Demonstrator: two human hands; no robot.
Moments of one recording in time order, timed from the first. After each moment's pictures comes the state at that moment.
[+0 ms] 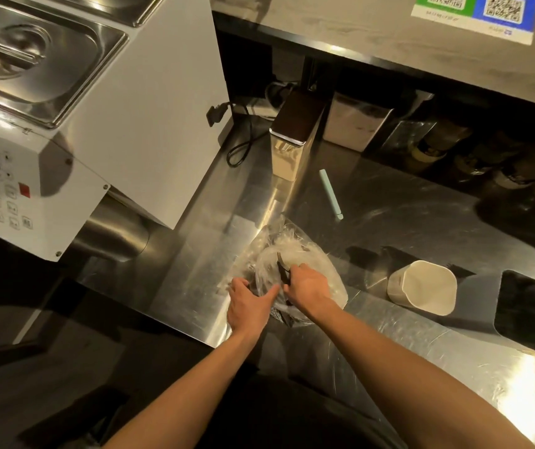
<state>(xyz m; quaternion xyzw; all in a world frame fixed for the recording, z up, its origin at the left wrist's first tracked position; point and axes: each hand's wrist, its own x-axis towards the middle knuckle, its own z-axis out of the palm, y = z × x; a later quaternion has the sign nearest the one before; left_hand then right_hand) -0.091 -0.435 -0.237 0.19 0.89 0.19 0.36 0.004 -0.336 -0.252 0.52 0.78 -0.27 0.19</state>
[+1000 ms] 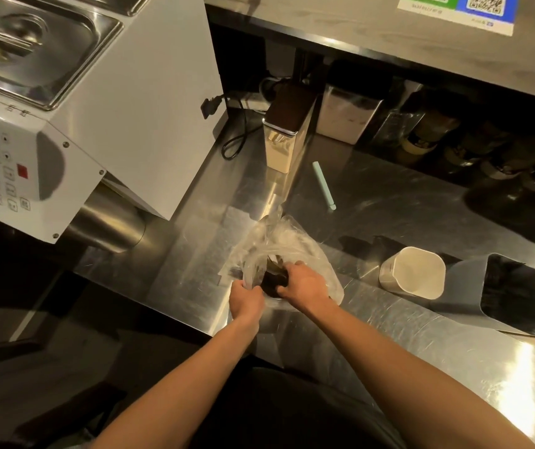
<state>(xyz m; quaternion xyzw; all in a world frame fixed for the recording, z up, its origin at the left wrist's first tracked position) -0.074 -0.442 -0.244 -0.01 0.85 0.32 0.42 0.025 -0.360 -0.239 0.51 0.78 -0.32 0.14</state>
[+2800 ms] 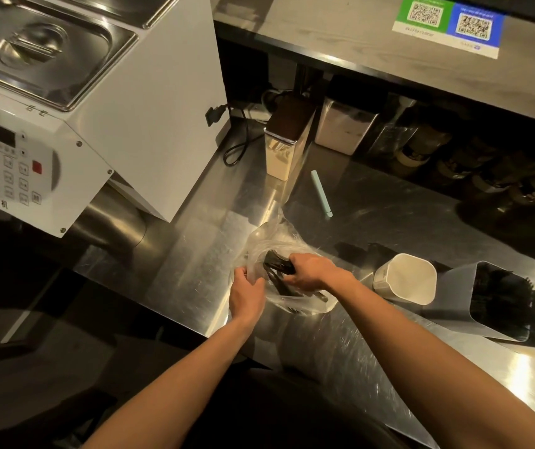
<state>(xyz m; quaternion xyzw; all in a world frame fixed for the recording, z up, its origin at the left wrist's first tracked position) -0.075 -0.436 -0.222 0.16 0.85 0.32 0.40 0.031 -0.308 -0.189 0.39 0.82 -0.33 0.26</state>
